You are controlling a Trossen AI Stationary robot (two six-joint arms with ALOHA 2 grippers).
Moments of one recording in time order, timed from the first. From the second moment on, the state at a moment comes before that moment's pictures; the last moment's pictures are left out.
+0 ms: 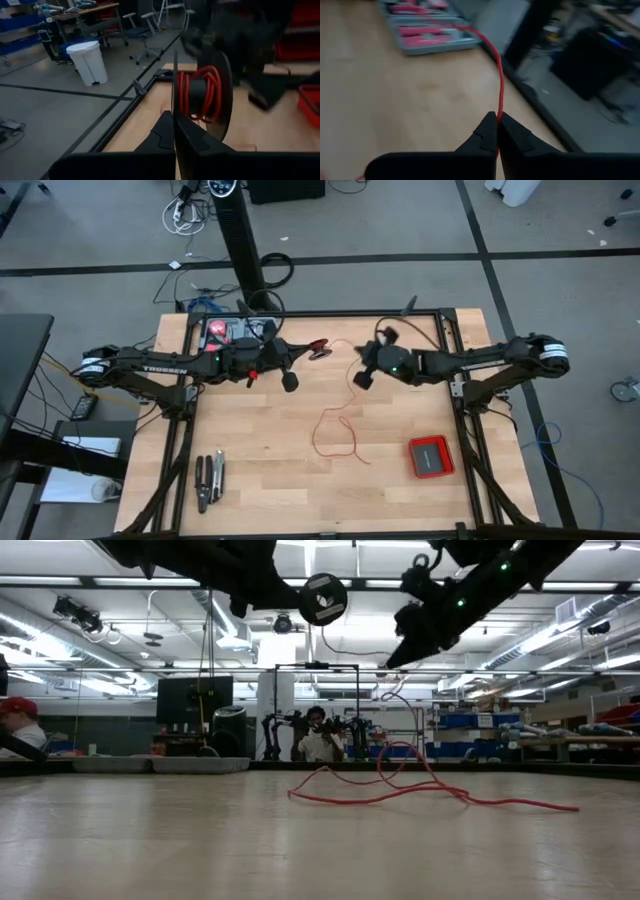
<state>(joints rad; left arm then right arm) 0.12 1.25 0.78 0.31 -0.31 0.10 -0.07 1.29 0.75 0.02 0.63 -0.01</state>
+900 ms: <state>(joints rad) 0.11 1.25 0.78 0.27 -0.72 0.18 0.19 1.03 0.75 0.26 -0.01 -0.36</state>
